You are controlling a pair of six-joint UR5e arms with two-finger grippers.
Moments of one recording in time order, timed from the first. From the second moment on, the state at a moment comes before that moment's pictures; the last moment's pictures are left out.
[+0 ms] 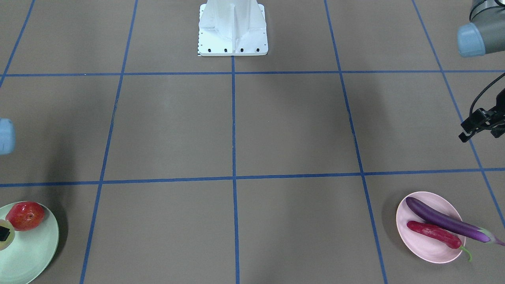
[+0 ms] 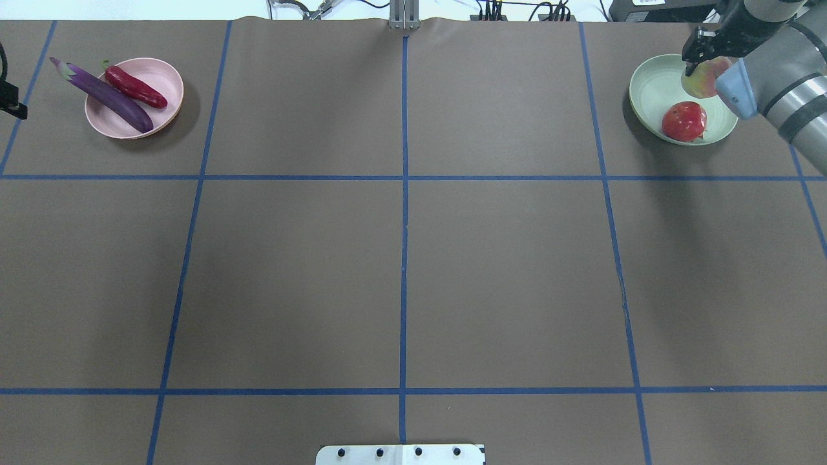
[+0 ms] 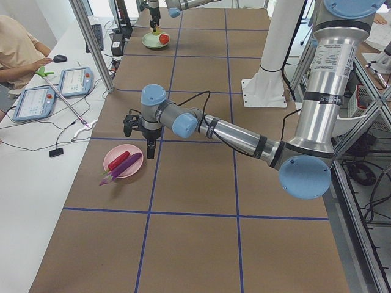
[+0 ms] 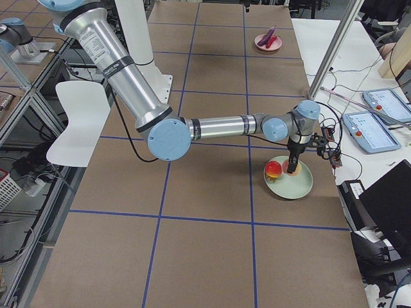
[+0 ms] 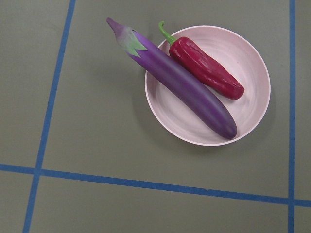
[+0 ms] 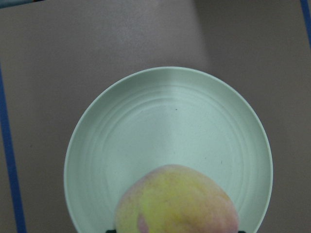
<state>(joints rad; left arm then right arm) -1.29 -1.72 -1.77 -1.74 -2.22 -0.64 1.24 -0.94 1.00 -1.30 2.14 0.72</state>
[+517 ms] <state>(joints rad) -1.30 -1.65 -1.85 -1.72 -2.22 -0.61 1.23 -0.93 0.93 -1.26 2.11 0.71</state>
